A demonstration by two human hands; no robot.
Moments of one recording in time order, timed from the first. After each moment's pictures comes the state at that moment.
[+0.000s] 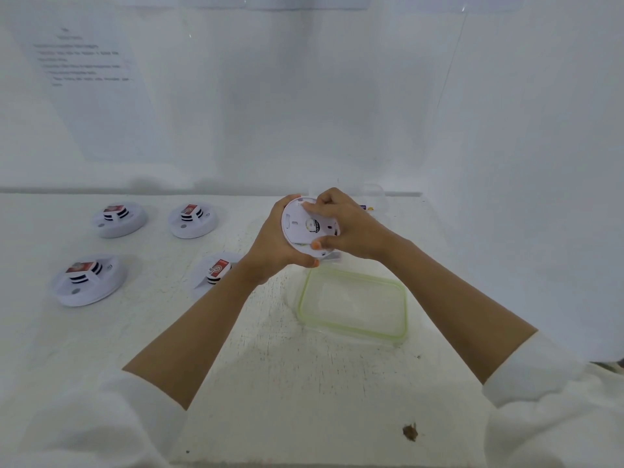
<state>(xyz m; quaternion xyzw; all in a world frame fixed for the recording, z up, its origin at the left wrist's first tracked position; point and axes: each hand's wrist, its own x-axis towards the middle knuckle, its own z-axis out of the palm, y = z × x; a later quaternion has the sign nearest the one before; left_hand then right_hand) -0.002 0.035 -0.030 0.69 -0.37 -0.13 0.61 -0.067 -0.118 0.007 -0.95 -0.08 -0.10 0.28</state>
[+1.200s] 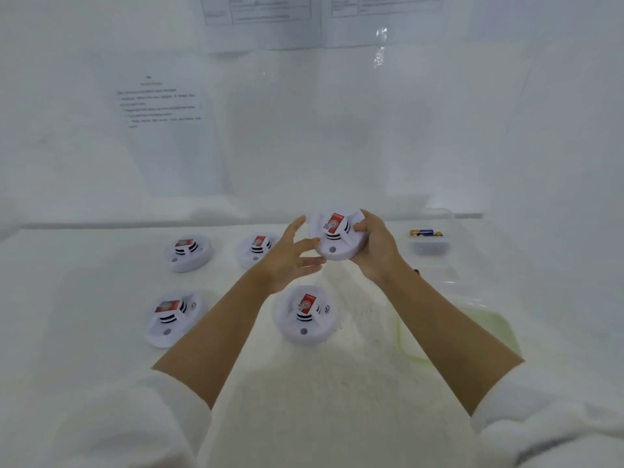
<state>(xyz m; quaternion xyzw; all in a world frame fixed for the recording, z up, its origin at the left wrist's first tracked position) 0.099 0.123 -0.014 0.63 -0.18 -0.34 0.67 0.035 -0.022 -0.012 -0.46 0.18 -0.18 0.85</state>
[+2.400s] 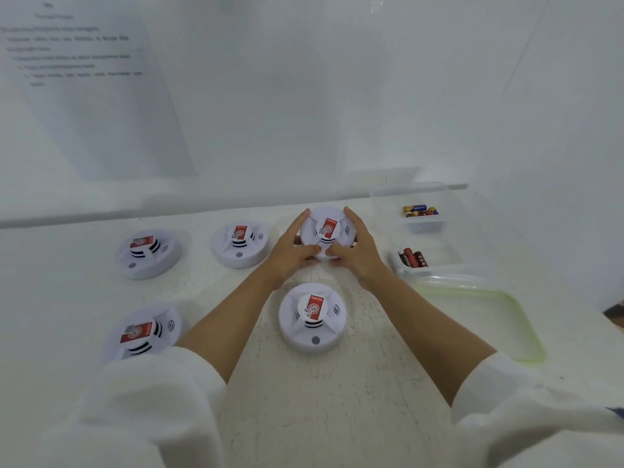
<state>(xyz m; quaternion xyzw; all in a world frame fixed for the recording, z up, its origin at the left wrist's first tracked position) 0.158 0.094 -0.081 0.67 -0.26 -0.32 0.62 0.066 -0.025 -0.087 -0.69 0.19 -0.22 0.66</state>
